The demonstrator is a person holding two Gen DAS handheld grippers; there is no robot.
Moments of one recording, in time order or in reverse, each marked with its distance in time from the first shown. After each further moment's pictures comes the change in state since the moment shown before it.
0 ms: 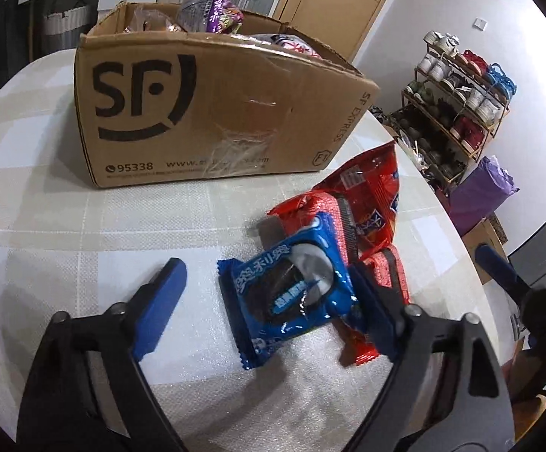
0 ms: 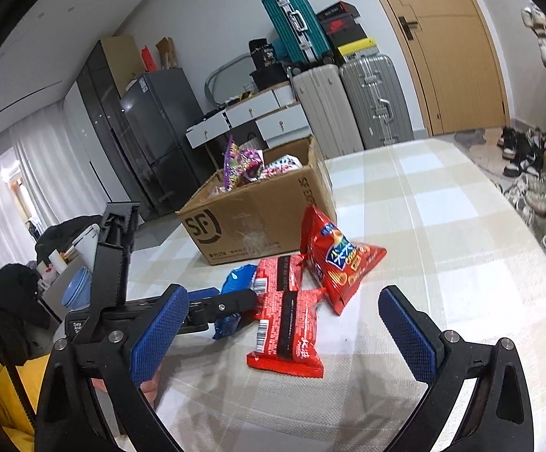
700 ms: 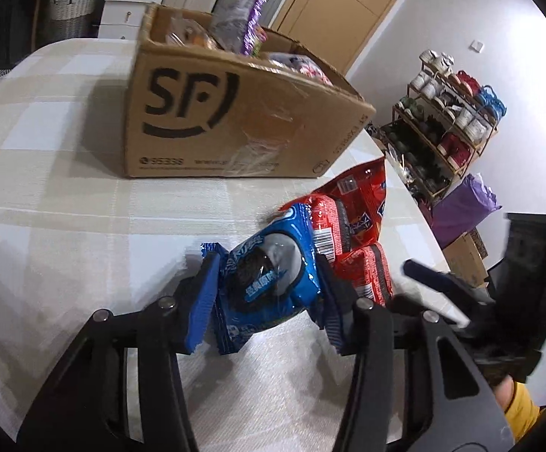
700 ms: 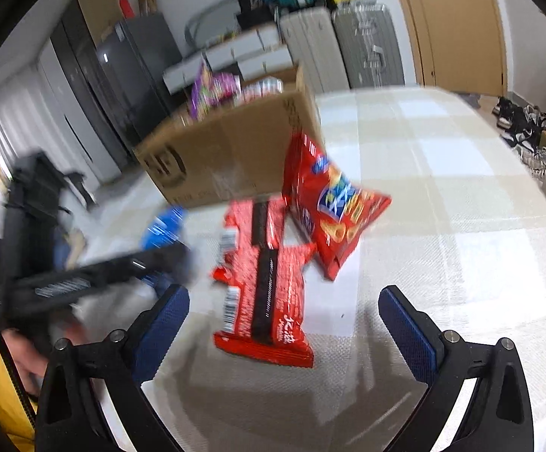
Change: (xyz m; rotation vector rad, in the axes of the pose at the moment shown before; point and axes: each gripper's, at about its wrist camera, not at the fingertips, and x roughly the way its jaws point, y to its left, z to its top) left arm 0.019 -0.006 0.022 -0.068 -0.032 -0.057; right arm 0.062 0.002 -0.010 -0.037 0.263 -0.102
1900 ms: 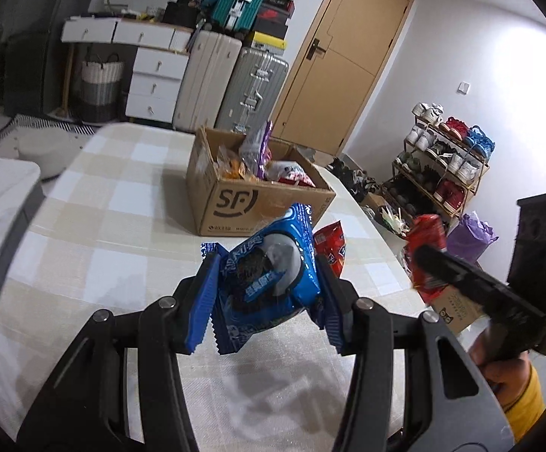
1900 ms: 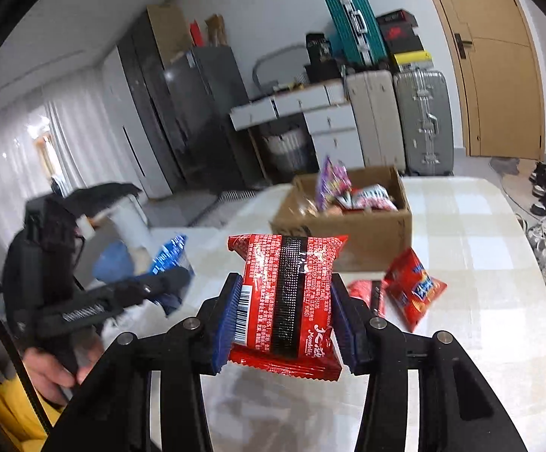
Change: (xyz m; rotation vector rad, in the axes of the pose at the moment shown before) left arm -0.268 0.017 -0.063 0.034 -0.283 0.063; right arm -0.129 0.098 0.021 -0.133 -0.235 0.178
